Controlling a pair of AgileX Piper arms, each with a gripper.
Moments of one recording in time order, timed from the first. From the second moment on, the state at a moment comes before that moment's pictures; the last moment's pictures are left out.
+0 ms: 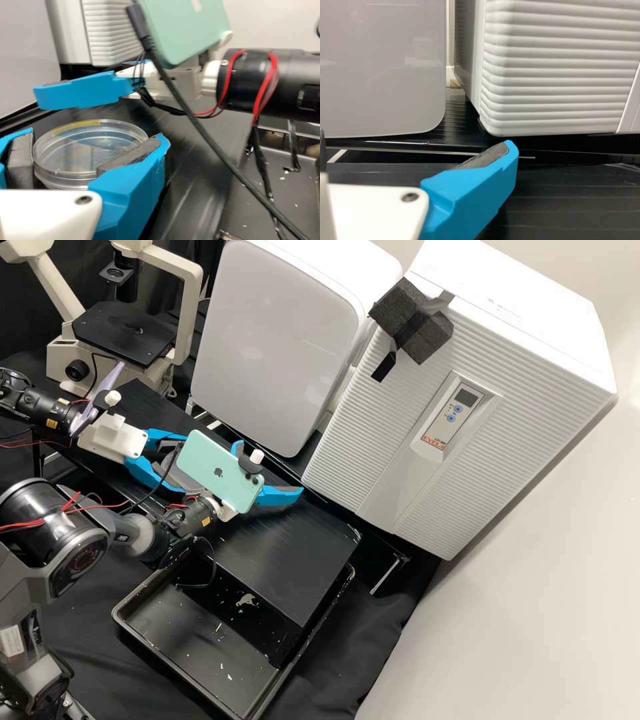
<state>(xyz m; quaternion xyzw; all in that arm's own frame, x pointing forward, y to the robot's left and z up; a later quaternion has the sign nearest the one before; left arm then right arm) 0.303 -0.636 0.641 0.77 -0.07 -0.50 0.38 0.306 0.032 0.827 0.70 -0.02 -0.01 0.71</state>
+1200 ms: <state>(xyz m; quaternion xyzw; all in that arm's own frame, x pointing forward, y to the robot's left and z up) 0.304 -0.608 0.664 0.77 -0.07 -0.48 0.41 0.306 0.032 0.827 0.70 -0.02 -0.01 0.71</state>
